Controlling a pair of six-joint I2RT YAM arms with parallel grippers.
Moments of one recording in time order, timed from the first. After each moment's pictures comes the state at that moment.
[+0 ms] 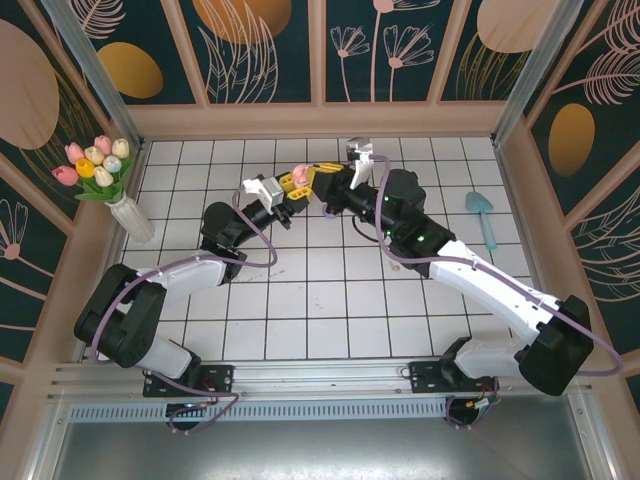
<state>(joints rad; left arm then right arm) -0.52 1.50 0.70 1.16 0.52 -0.03 0.78 1.27 1.07 0.22 -0.14 0.41</state>
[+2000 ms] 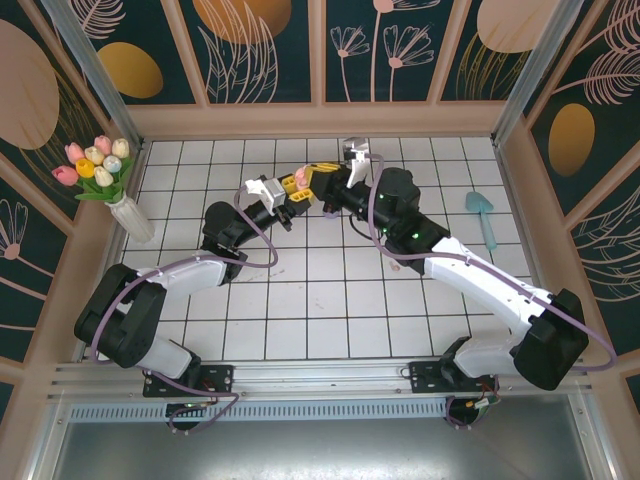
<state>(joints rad) -0.52 1.50 0.70 1.14 0.54 -0.03 0.76 1.30 1.07 0.25 -0.15 0.41</state>
